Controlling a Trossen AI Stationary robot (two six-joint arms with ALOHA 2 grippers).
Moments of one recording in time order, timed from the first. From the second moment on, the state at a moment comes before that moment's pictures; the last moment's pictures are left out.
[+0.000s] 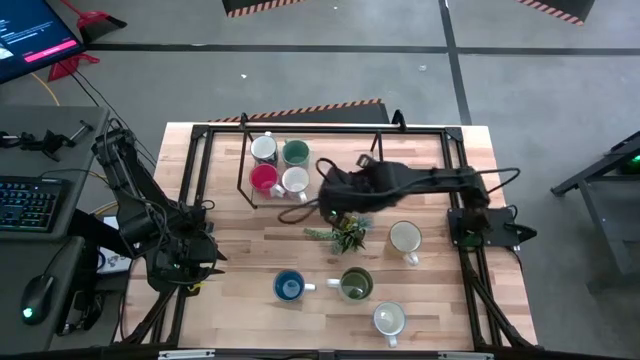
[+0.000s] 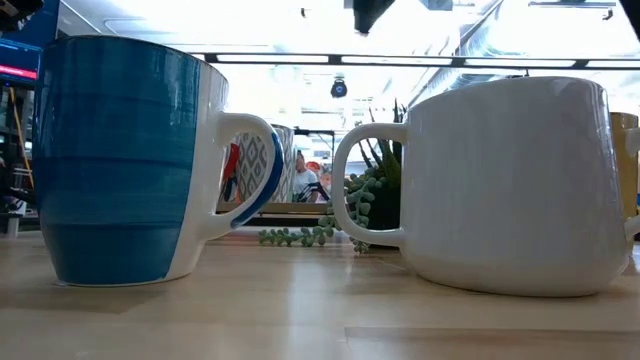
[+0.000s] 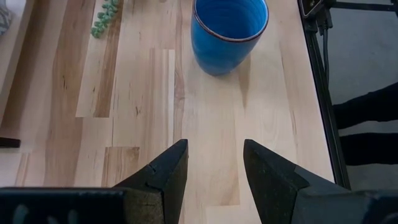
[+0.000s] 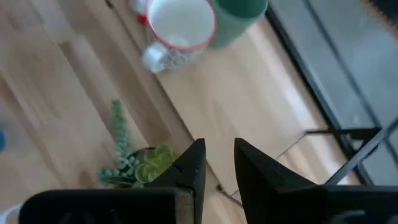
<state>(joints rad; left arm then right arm) -1.04 0.98 0.86 -0.94 -0.51 -0.91 0.16 2.01 2.29 -1.58 0.50 0.57</state>
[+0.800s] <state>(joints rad) -1.03 0.98 0.86 -0.91 -0.52 -0.97 0.52 1.32 1.24 -1.29 0.69 1.12</state>
